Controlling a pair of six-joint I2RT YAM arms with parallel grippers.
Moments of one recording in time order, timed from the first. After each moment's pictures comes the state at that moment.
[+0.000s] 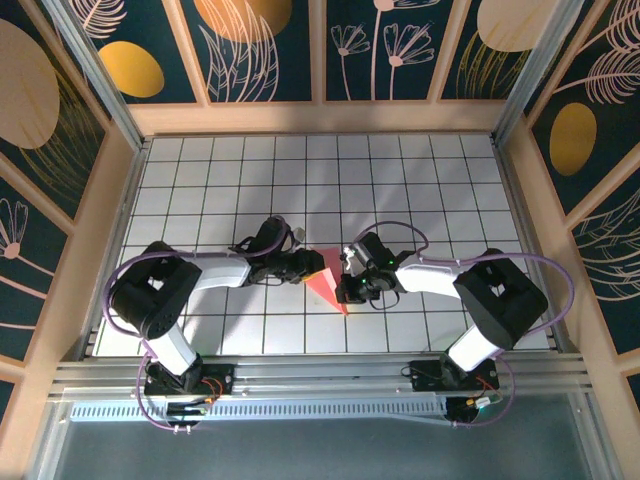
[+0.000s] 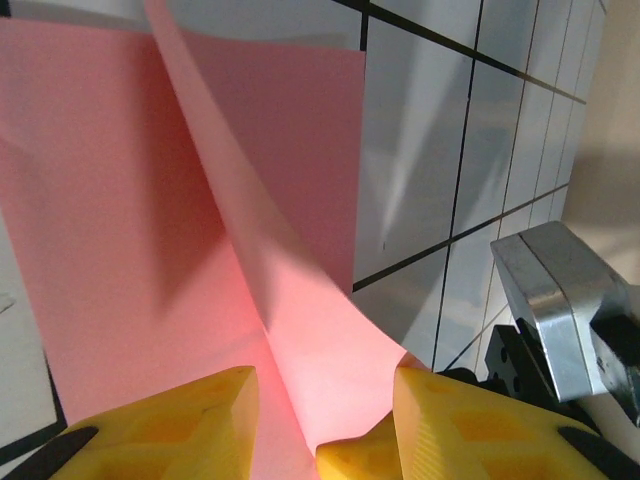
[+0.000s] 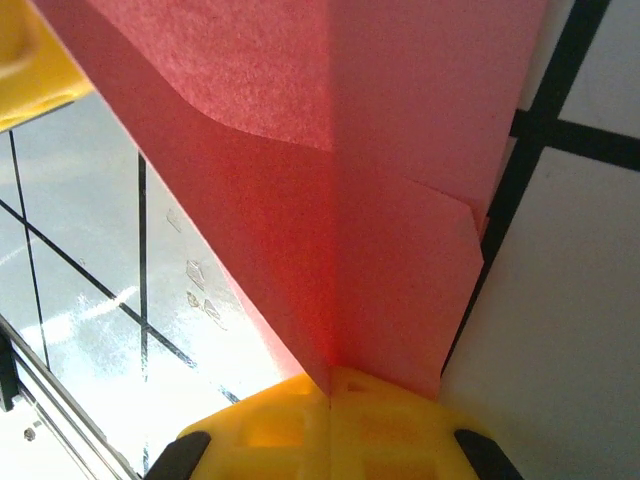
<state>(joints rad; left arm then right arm) -0.64 1.71 0.73 0.18 0.54 -1.00 0.74 1.58 0.67 -0.21 -0.47 0.58</state>
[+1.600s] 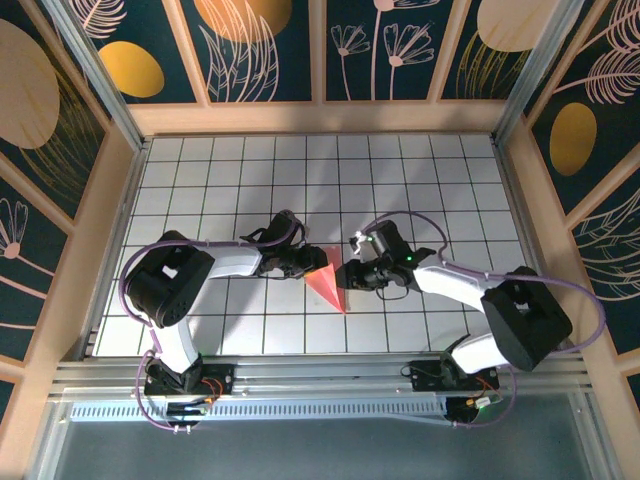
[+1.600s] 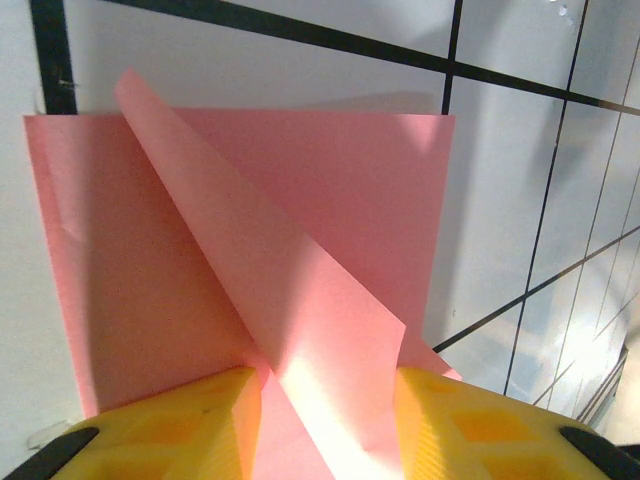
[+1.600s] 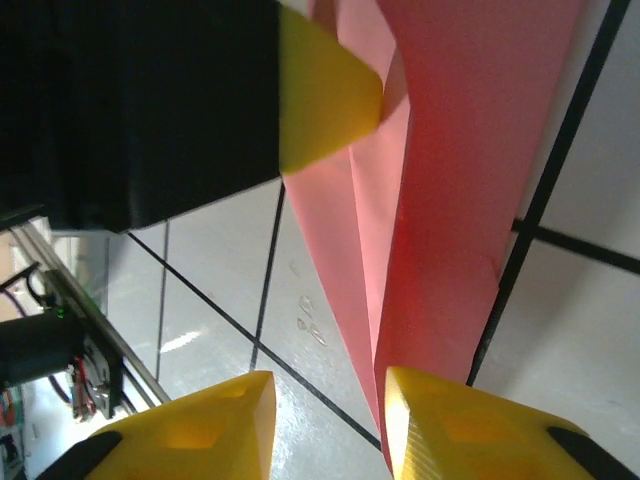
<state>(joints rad) -0.65 1.81 0.86 0.02 0.44 -0.93 0.63 1.41 0.64 -0.16 -0.55 0.60</state>
